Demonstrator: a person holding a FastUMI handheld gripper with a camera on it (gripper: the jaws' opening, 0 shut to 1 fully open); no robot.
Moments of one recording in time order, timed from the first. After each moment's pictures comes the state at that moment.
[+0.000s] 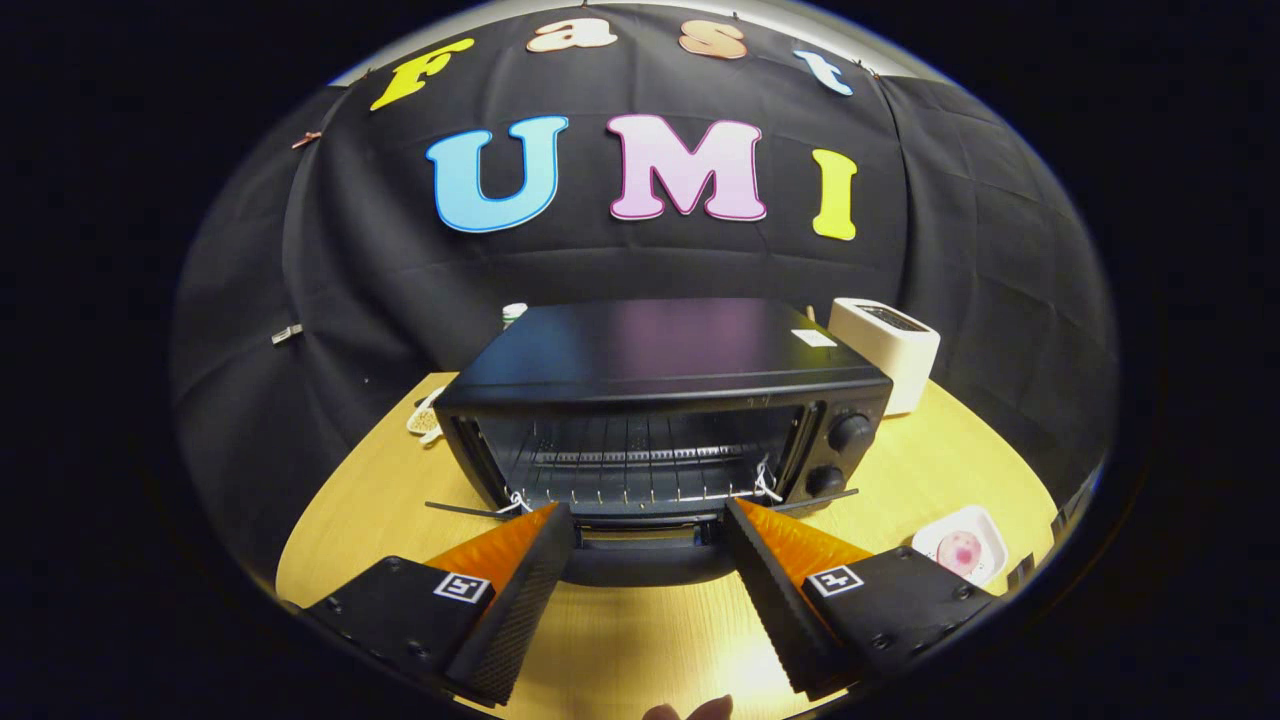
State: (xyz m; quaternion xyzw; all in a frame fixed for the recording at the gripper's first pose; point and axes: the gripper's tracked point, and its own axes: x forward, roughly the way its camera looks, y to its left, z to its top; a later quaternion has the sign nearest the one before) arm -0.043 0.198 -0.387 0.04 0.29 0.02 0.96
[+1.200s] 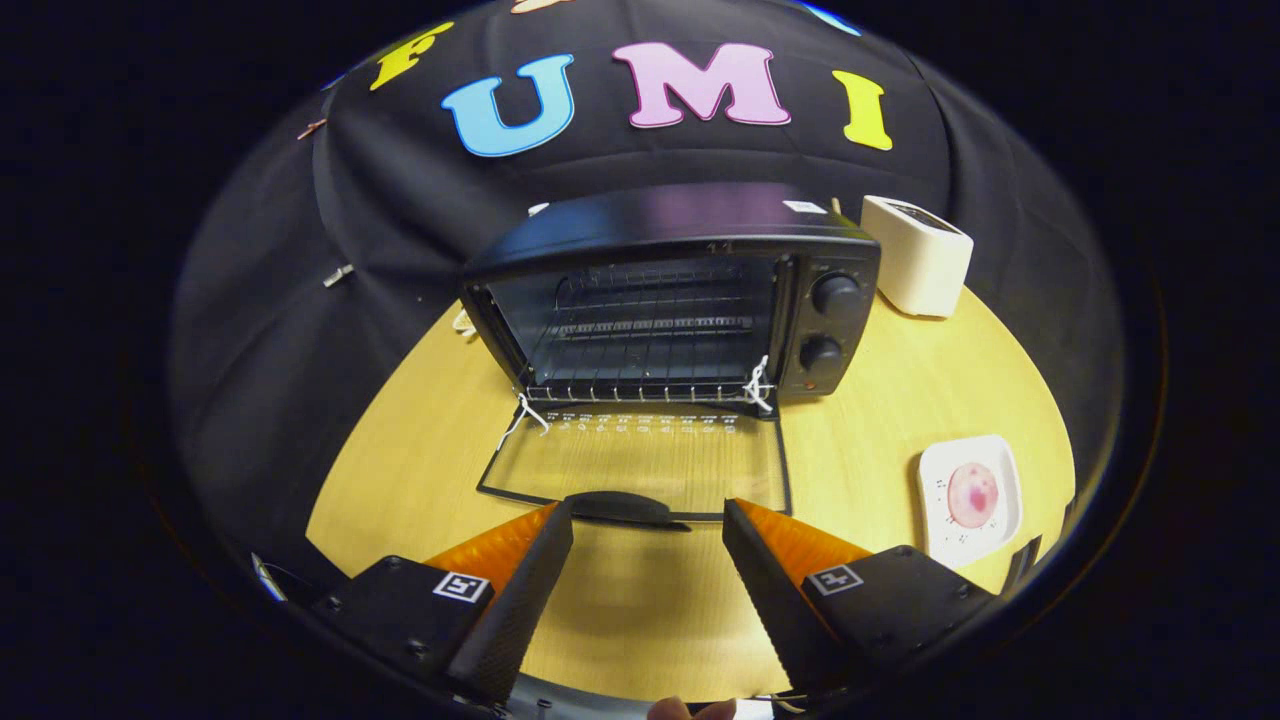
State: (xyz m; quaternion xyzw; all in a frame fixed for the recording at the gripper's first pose) arm -0.127 0.143 -0.414 0.08 0.43 0.13 0.89
